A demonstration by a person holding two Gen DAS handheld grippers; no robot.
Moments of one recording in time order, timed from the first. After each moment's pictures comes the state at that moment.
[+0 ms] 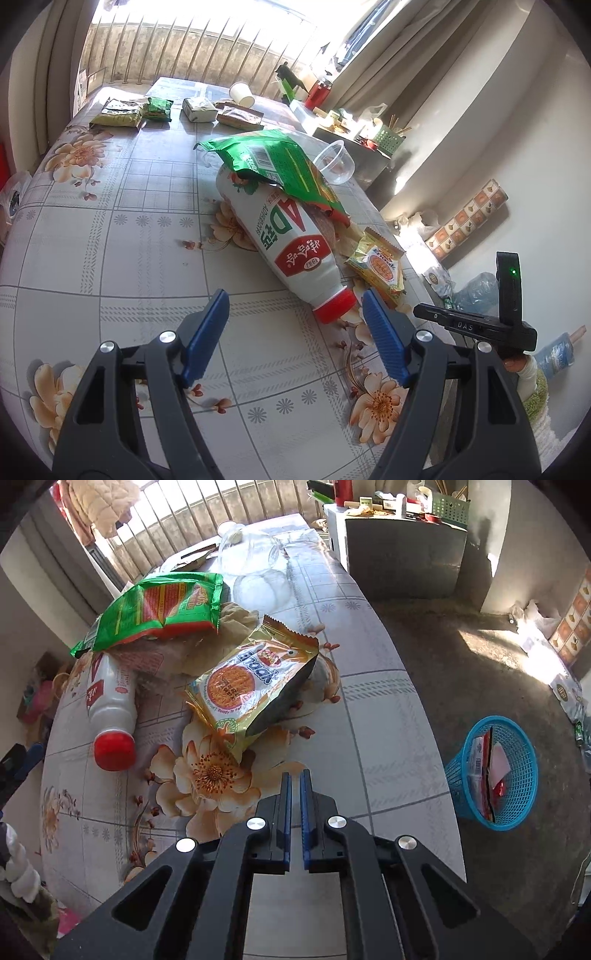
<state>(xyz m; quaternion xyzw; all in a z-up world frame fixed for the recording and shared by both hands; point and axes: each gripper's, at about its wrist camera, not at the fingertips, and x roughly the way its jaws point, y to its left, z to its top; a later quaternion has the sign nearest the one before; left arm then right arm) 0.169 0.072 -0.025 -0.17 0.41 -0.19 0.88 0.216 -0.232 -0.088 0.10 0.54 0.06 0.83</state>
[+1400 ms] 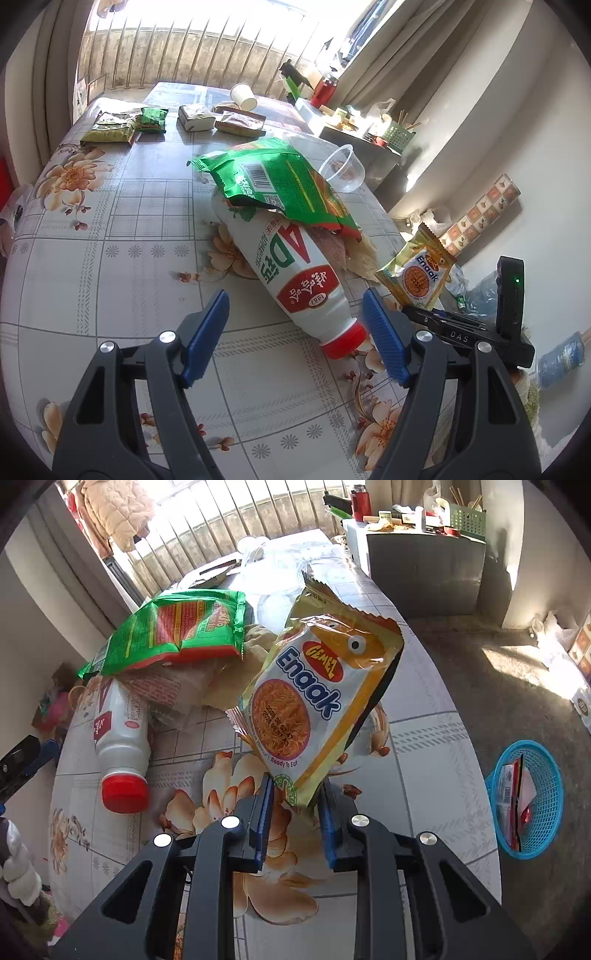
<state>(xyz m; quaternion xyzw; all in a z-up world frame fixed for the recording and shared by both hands) 0.204 0.060 -0.018 -0.14 0.41 -0.17 0.88 0.243 -0.219 -0.101 0.11 0.51 0.10 0.85</state>
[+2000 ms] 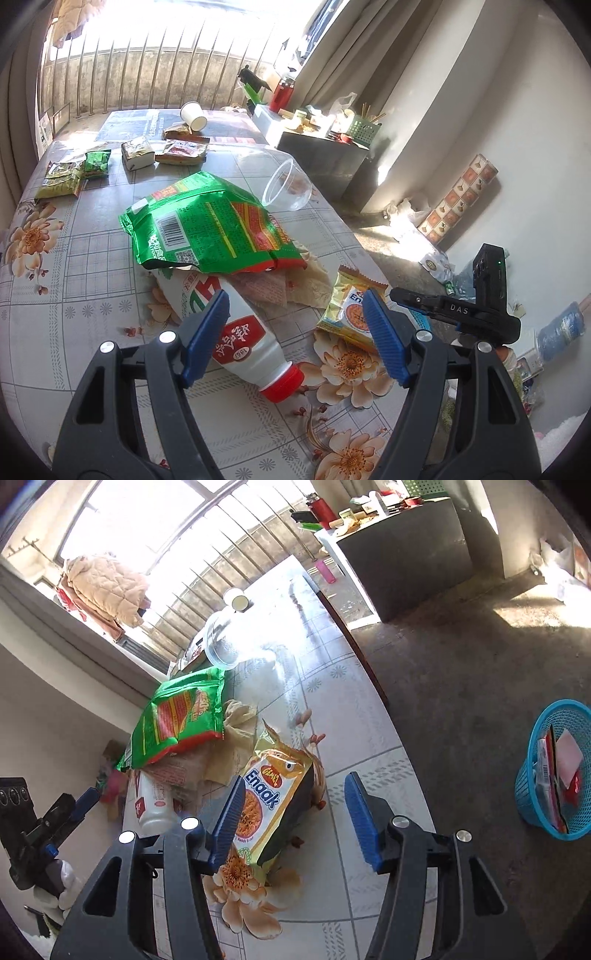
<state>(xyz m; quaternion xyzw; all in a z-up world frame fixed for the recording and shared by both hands) 0.236 0.001 0.017 -0.10 0.40 -0.23 0.88 0.273 -0.297 -0.100 0.26 0.46 0.12 0.84</state>
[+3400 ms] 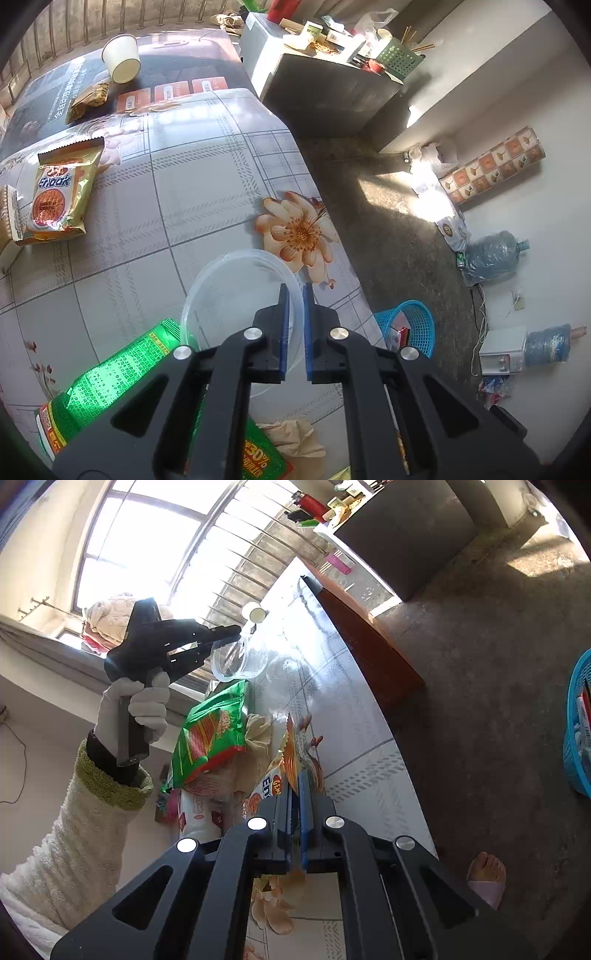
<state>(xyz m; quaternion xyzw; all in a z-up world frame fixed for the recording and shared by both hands) 0.538 -0.118 -0.040 -0.07 0.58 -0.24 0.78 0.263 -0.336 -0.124 0.40 0.43 0.18 0.79</state>
